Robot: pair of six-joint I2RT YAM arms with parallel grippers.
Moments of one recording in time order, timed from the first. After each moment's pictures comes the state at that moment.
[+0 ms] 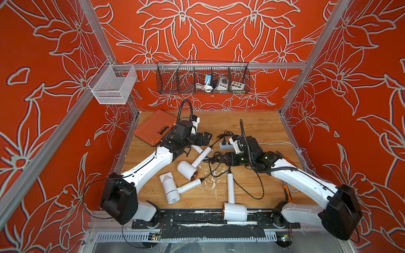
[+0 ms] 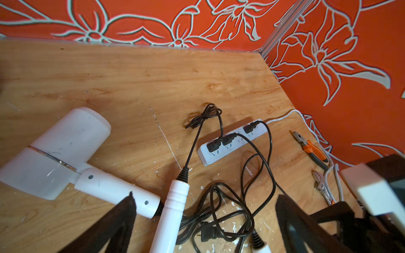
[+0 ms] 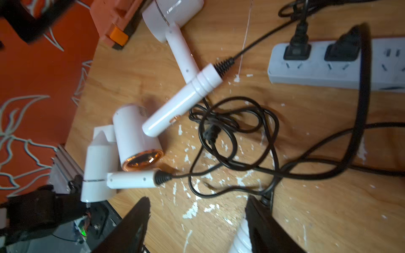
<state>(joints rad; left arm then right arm) -0.46 1.41 1.09 -0.21 0.16 -0.37 0.67 1.26 0.90 -0.41 -0.26 0.49</state>
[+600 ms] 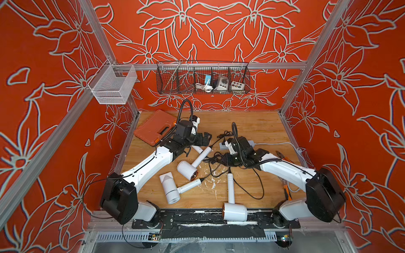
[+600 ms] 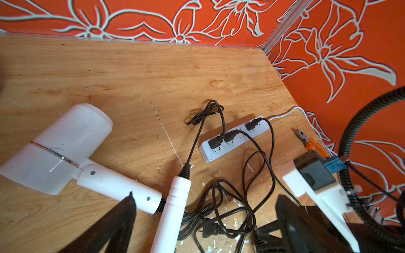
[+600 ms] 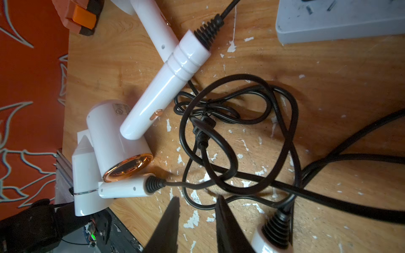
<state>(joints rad) -0.46 1.41 1.10 -0.23 0.16 -0.37 0.67 1.43 0.89 -0.38 -0.31 0.60</state>
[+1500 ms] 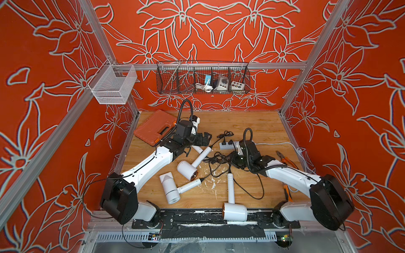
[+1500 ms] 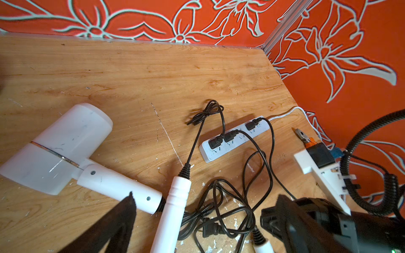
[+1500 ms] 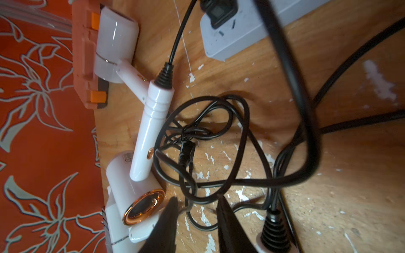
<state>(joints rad) -0.46 1.41 1.10 -0.23 0.16 -0.37 0.58 1.34 0.68 -0.12 -0.28 0.99</state>
